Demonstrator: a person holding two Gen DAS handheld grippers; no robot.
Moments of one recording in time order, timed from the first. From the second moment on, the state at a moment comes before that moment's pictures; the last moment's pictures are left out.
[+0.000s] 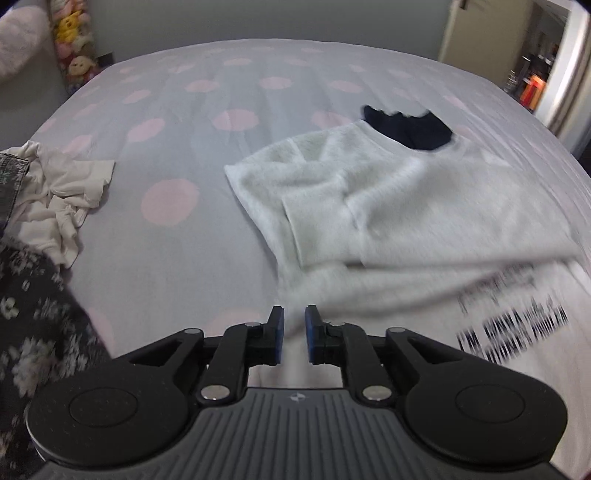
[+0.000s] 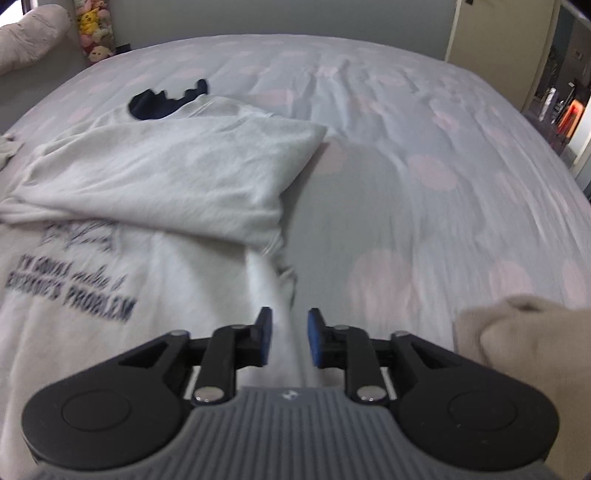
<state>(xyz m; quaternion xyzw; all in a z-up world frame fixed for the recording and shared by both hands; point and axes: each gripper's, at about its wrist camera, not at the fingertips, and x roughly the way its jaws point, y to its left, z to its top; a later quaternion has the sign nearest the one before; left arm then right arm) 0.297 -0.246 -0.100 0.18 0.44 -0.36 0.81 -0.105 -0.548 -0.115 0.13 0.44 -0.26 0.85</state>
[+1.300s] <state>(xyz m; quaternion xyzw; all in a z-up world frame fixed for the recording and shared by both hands) 0.033 -0.177 -0.160 0.50 0.36 -0.51 0.60 -0.171 -0.336 -0.112 0.05 0.49 -0.09 0.86</state>
